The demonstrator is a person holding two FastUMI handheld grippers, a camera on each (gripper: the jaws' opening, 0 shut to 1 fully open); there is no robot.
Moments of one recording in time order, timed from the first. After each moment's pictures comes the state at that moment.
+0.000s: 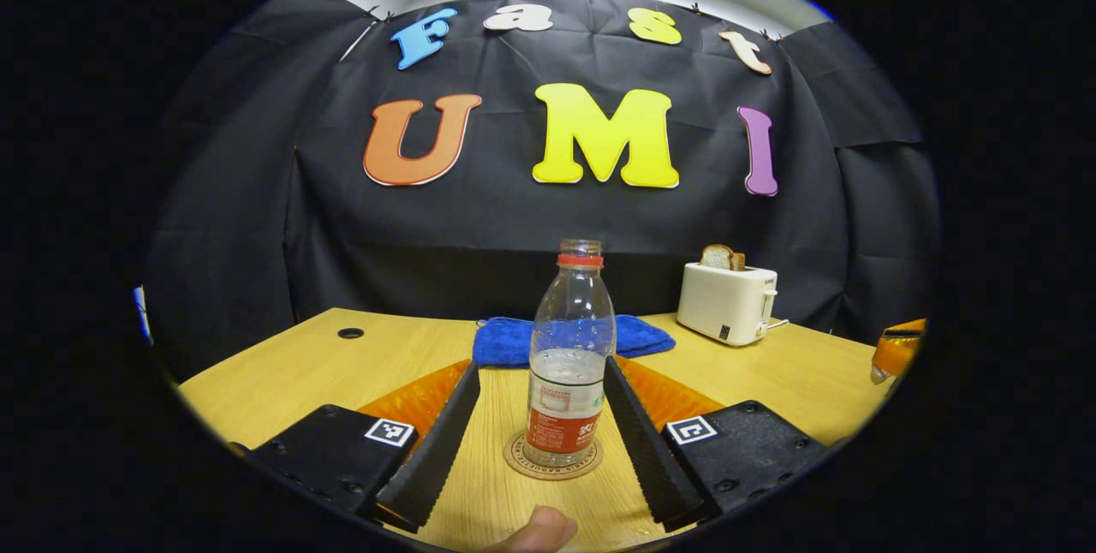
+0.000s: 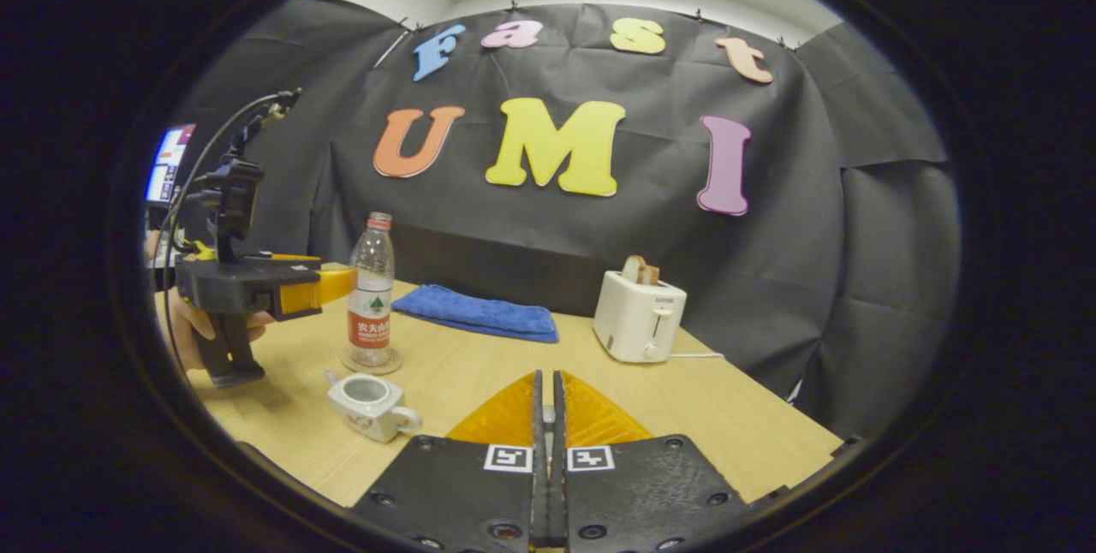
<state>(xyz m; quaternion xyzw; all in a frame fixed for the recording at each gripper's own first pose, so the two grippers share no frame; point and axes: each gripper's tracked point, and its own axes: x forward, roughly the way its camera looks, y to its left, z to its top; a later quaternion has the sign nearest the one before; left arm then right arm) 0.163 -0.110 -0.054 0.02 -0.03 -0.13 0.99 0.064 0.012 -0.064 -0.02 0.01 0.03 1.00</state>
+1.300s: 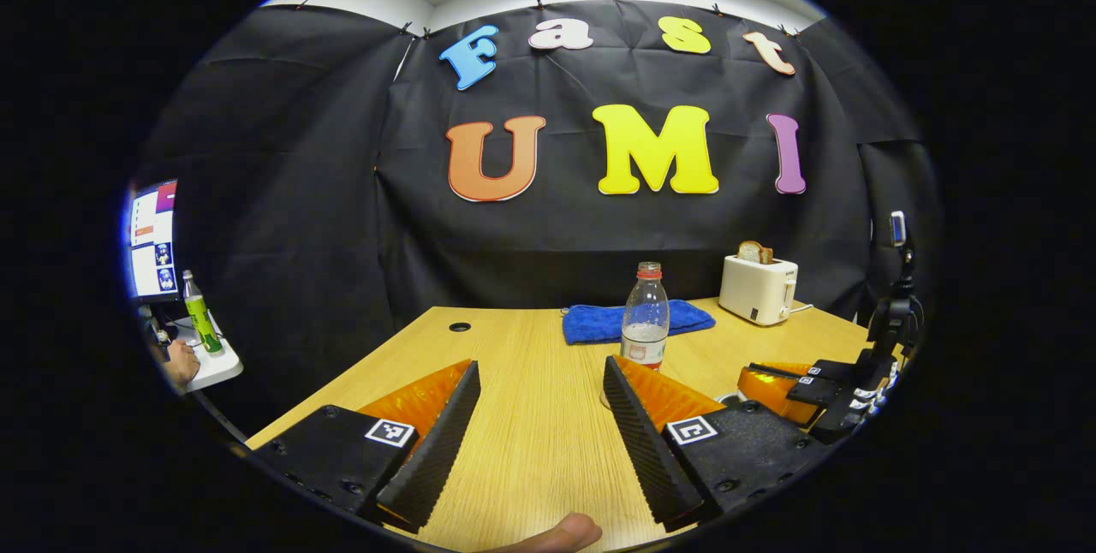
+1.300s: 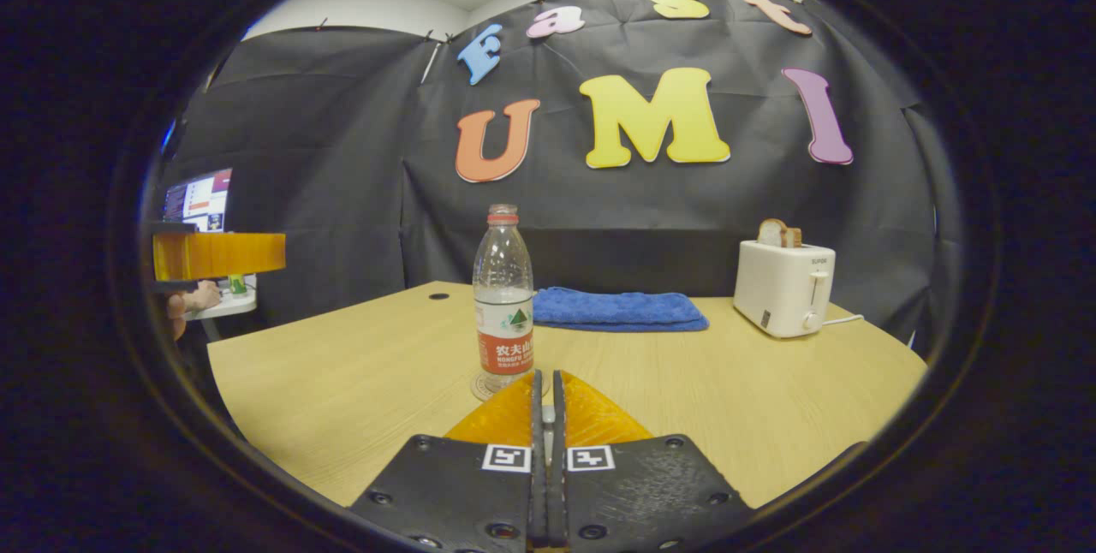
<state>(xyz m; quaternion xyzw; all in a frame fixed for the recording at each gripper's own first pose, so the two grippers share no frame) 0.045 -0.007 -0.016 0.04 0.00 -0.04 1.00 0.107 0.162 -0.082 0.05 0.03 0.19 0.98</state>
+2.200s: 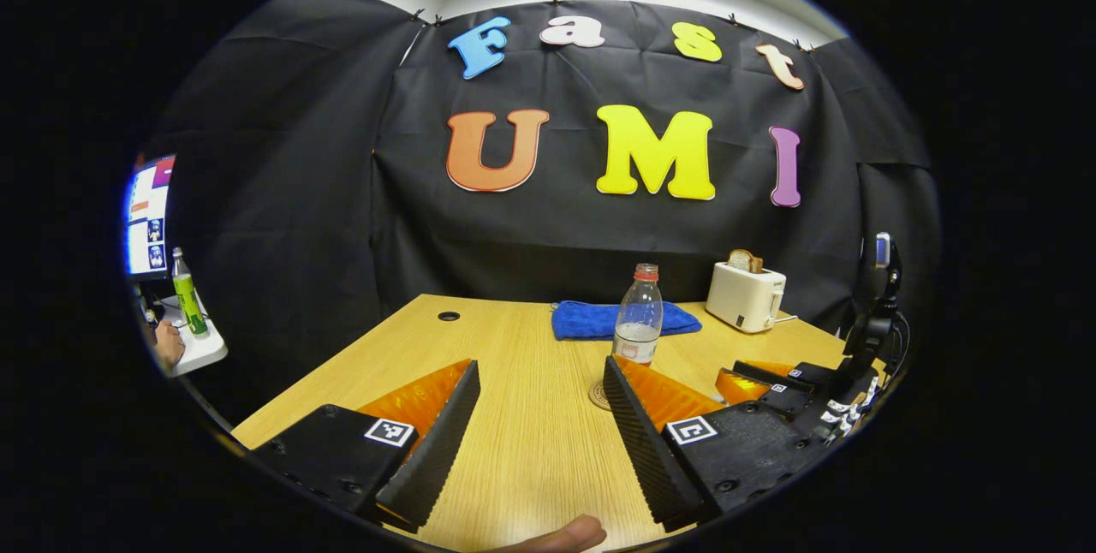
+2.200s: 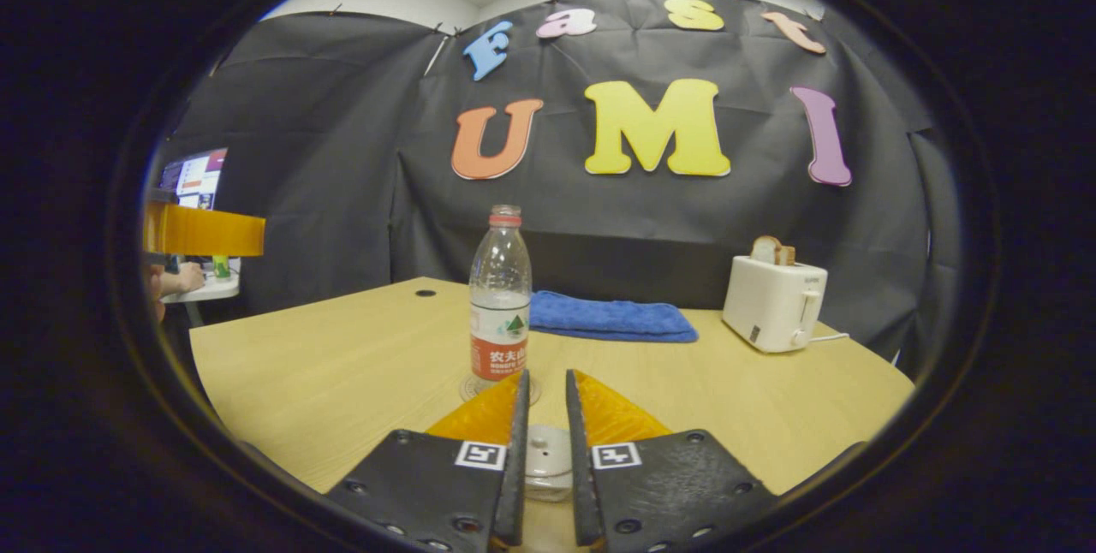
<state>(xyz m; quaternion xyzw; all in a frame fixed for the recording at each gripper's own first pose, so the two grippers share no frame) 0.040 -0.004 -0.020 0.01 0.01 -0.05 1.00 0.104 0.154 -0.068 0.03 0.02 0.16 0.99</state>
